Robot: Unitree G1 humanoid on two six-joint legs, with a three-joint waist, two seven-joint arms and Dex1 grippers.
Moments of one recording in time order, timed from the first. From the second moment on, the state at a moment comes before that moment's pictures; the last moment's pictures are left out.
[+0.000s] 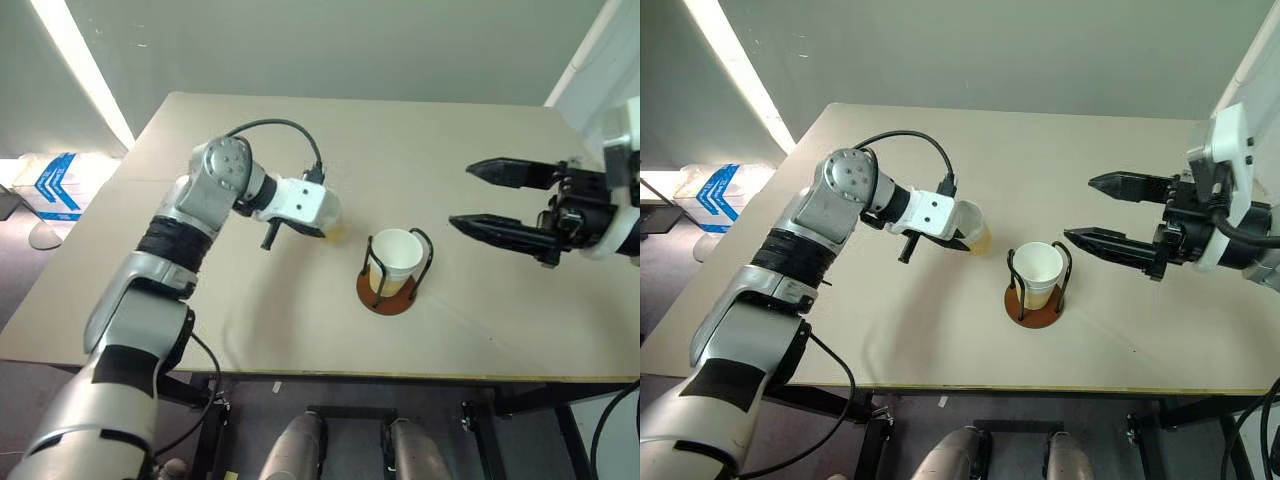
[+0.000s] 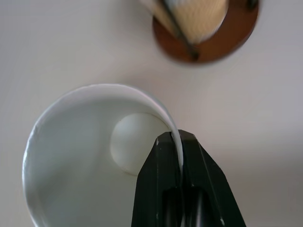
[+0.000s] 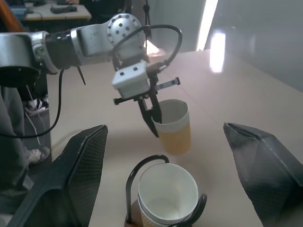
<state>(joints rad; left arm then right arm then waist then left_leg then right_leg) -1.16 0.60 -0.39 0.52 0.05 -0.11 -1.56 -0.50 -0.96 -0.42 -0.53 1.04 0.99 0.82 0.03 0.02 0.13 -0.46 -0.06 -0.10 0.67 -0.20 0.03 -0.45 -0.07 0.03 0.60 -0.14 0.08</state>
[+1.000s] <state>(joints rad) -1.40 0.55 -0.69 0.53 -0.35 -0.06 -1.58 0.00 -0.99 -0.70 -0.84 1.28 0.88 0.65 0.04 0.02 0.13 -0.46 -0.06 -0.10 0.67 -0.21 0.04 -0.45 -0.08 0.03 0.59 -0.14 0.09</state>
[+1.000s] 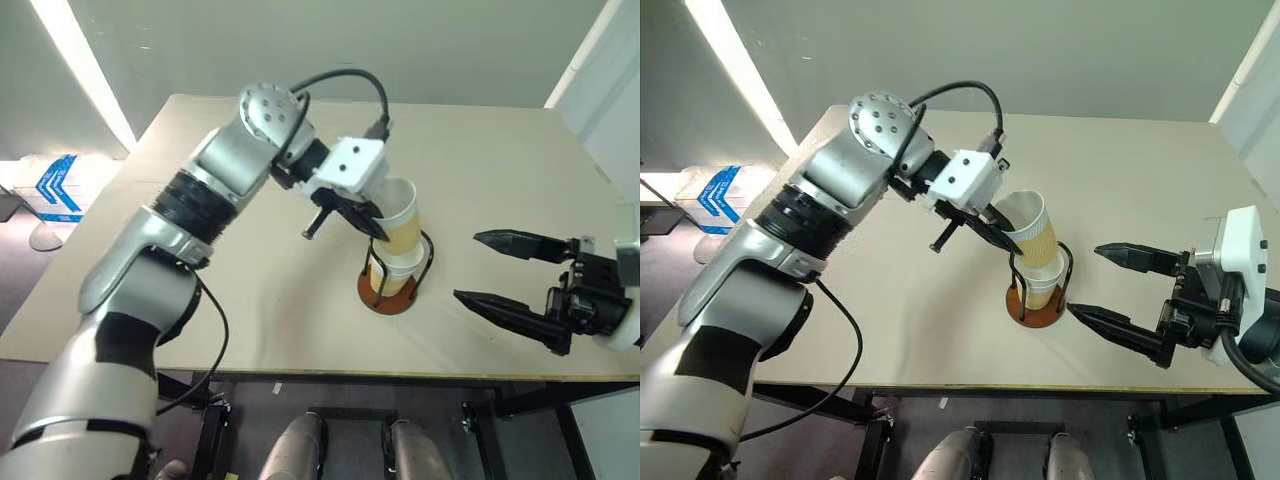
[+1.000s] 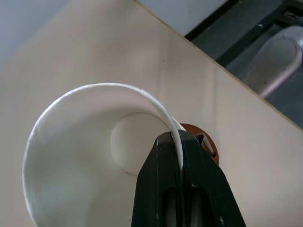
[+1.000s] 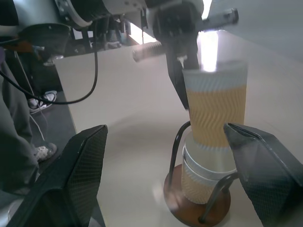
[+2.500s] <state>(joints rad) -0.74 0.41 0.07 0.28 -0.21 0.31 -0.44 -0.27 -0.89 -0.26 -0.26 0.72 0.70 0.50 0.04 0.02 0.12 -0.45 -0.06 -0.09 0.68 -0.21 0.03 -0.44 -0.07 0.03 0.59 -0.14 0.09</state>
